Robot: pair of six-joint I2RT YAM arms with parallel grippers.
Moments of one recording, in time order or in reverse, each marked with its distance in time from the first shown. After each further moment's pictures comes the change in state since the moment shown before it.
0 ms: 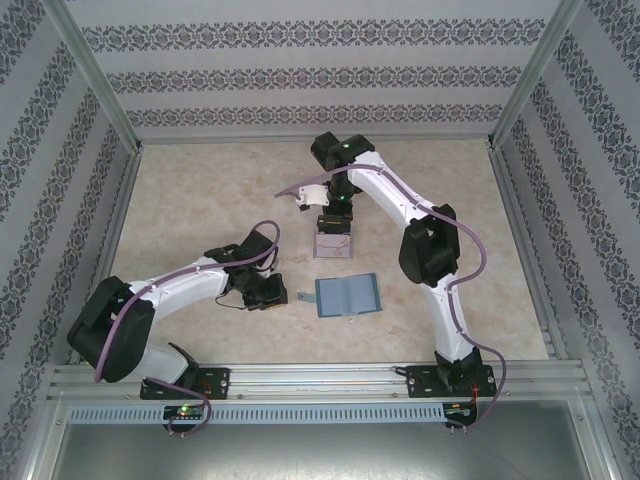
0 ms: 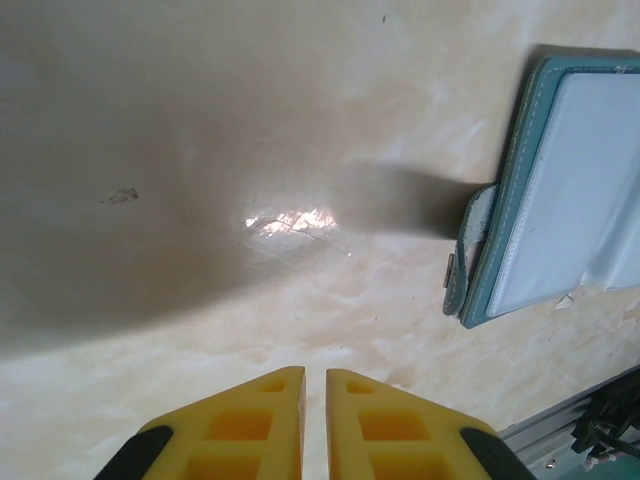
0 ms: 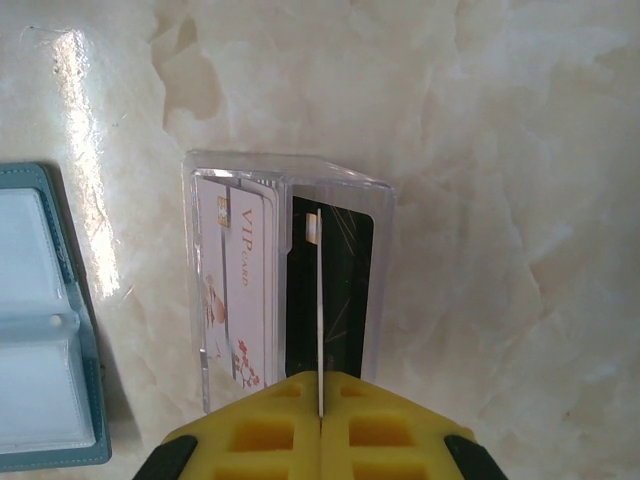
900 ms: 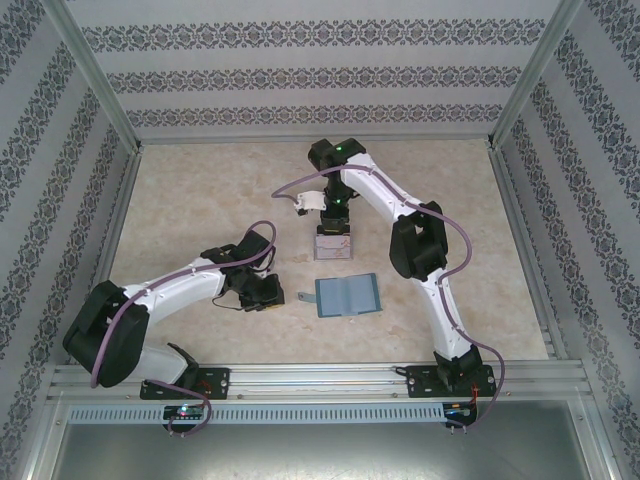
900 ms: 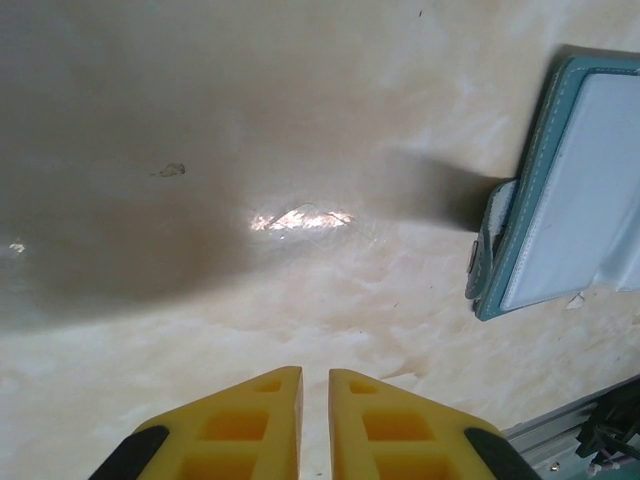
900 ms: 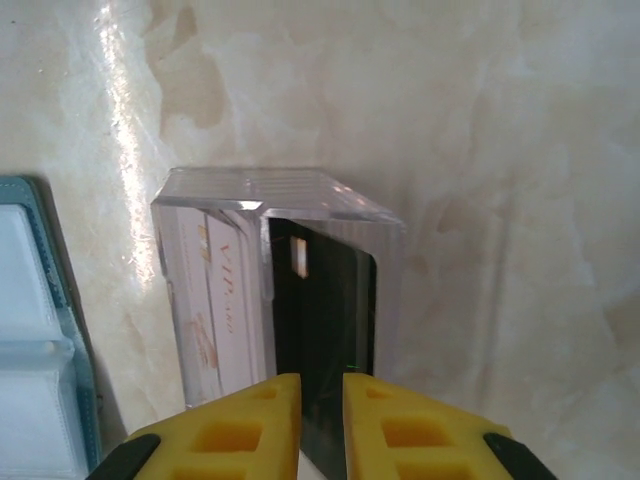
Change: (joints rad) left arm 0.007 -0.033 0.000 -0.052 -0.023 -0.011; right arm -0.006 0.109 0.083 -0.042 -0.029 -0.001
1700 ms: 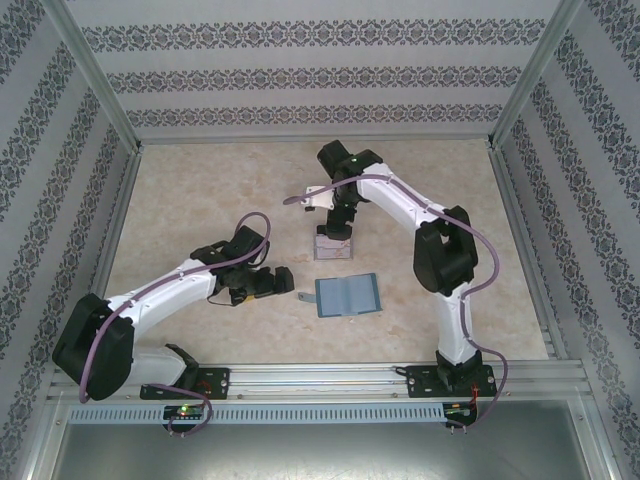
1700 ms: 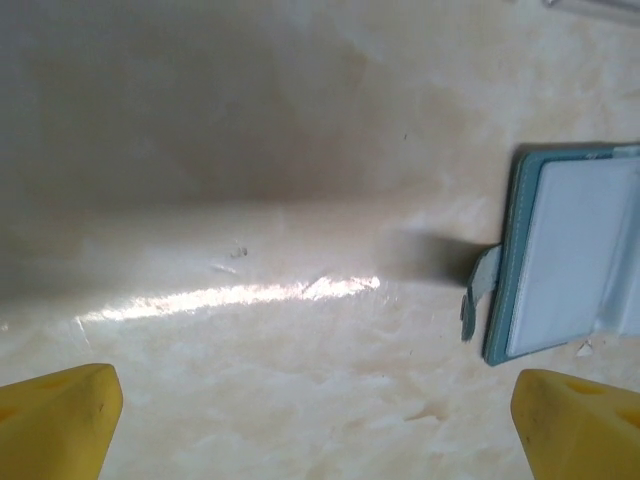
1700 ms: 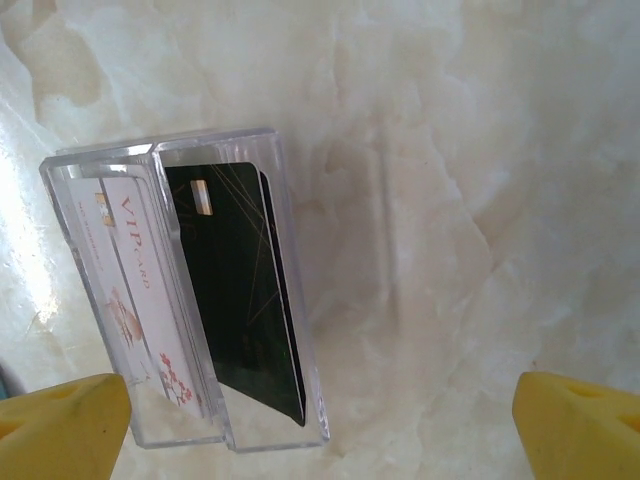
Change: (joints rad) left arm 0.022 -0.077 0.029 -0.022 -0.159 0.078; right arm 0.000 -0.294 -0.435 0.377 0.131 0.111
